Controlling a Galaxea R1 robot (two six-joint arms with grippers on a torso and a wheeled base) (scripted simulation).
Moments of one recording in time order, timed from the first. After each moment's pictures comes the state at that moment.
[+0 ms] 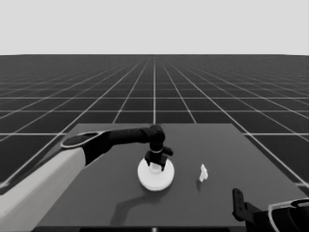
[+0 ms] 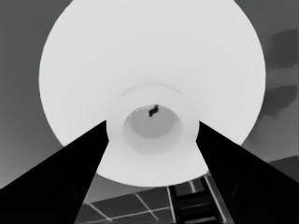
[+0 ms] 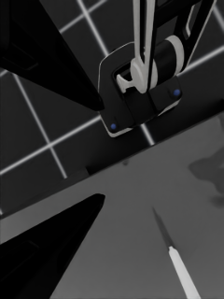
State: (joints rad) left arm 0.08 3.10 -1.78 0.23 1.51 -0.95; right arm -0.35 1.76 -0.39 -0.70 -1.18 0.32
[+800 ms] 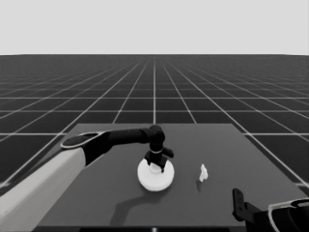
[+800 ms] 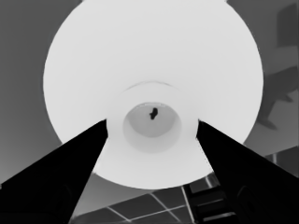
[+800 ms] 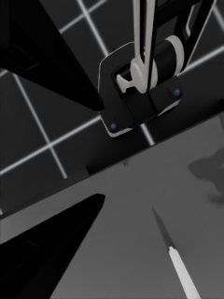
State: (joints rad) left arm 0.08 3.10 -1.78 0.23 1.51 -0.82; right arm -0.35 1.76 -0.39 -0.70 -1.18 0.32
